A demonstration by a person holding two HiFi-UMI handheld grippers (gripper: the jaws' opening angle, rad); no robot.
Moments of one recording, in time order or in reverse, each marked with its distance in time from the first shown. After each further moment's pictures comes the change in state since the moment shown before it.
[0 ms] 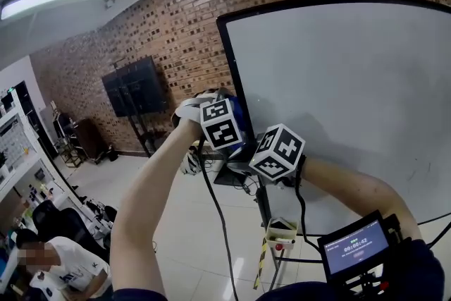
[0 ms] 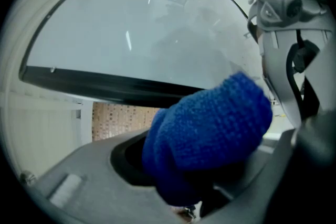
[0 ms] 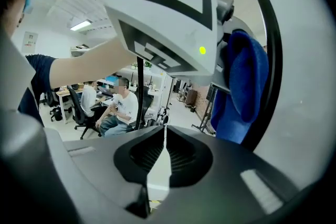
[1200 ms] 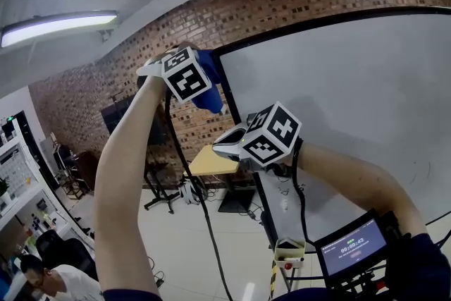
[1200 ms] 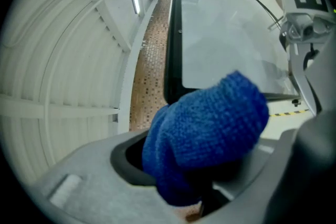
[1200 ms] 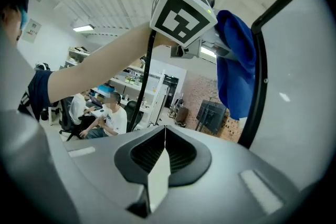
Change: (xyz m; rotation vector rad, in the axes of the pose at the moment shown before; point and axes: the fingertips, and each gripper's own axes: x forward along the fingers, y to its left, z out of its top) left arm -0.100 0.205 0.007 0.000 -0.004 0.299; right arm -0.053 -0.023 0.120 -0.074 -0.179 -0.112
